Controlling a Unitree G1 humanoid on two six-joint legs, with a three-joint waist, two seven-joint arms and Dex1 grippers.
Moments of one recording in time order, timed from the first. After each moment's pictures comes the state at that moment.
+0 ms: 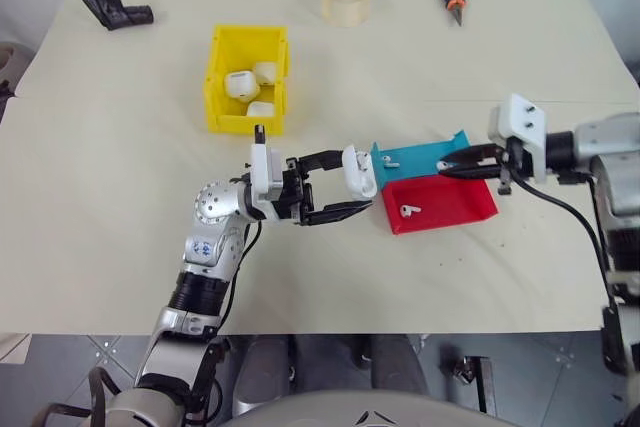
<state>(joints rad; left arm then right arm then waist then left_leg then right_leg) -0.49 0.19 -0.10 0.16 -0.47 -0.13 -1.18 -0.54 -0.88 -0.02 0.11 0.16 0.33 1.38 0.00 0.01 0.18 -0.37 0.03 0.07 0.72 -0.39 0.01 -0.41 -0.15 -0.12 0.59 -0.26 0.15</state>
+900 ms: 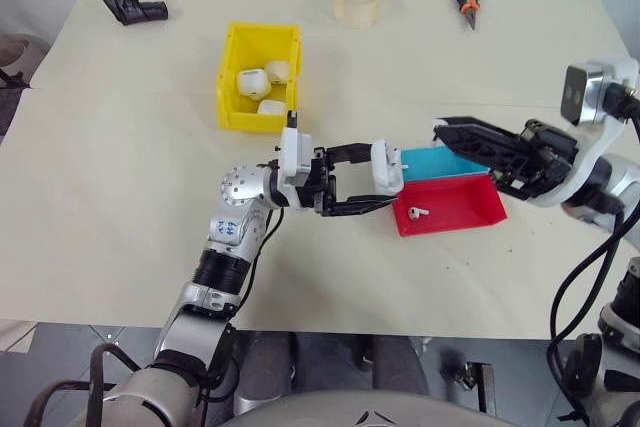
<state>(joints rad) -0.62 0.10 -0.14 0.31 -0.44 -0.15 -1.21 -0.39 -0.61 -0.44 -0.36 1.40 1.16 0.62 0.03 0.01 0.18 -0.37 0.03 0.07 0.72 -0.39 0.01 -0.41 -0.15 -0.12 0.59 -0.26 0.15</state>
